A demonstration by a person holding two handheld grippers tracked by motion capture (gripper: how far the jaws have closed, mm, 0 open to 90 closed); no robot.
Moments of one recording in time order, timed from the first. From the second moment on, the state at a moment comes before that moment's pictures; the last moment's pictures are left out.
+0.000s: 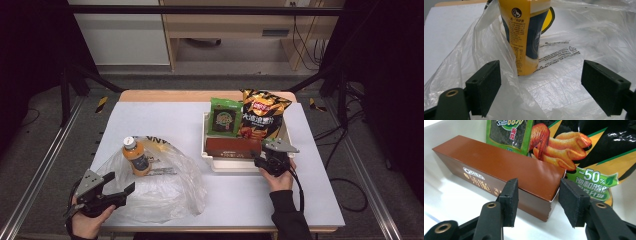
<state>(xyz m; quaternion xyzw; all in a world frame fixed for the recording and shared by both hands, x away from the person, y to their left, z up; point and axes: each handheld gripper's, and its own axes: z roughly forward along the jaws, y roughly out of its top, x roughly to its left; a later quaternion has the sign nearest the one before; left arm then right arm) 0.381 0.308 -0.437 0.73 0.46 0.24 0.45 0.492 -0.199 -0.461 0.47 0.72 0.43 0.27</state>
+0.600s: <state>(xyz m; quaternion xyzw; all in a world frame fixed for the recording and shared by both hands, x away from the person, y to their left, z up) 0.379 0.309 -0.432 0.72 0.46 0.25 0.46 0.456 -0.179 -0.421 0.41 0.74 0.47 0.26</state>
